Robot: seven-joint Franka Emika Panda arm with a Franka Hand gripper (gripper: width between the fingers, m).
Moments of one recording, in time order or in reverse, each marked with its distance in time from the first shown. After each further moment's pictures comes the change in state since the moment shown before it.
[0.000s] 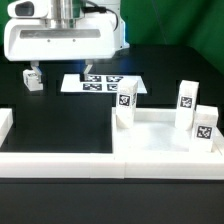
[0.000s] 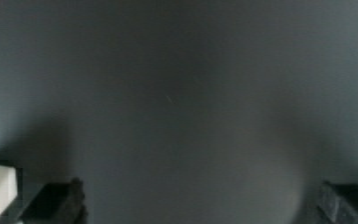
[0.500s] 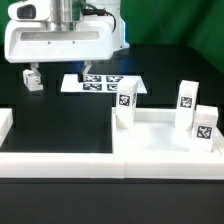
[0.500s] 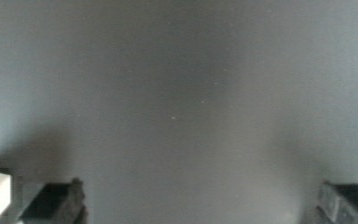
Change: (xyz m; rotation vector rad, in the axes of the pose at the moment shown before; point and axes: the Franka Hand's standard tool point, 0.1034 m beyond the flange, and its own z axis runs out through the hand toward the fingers) arm -0.002 -0.006 0.004 0.024 -0.039 0.012
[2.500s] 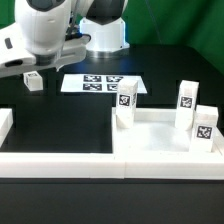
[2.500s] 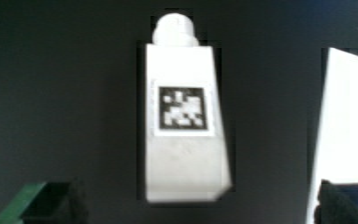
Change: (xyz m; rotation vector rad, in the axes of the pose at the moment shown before) arm -0.123 0.043 0.024 0.032 -0.866 -0.183
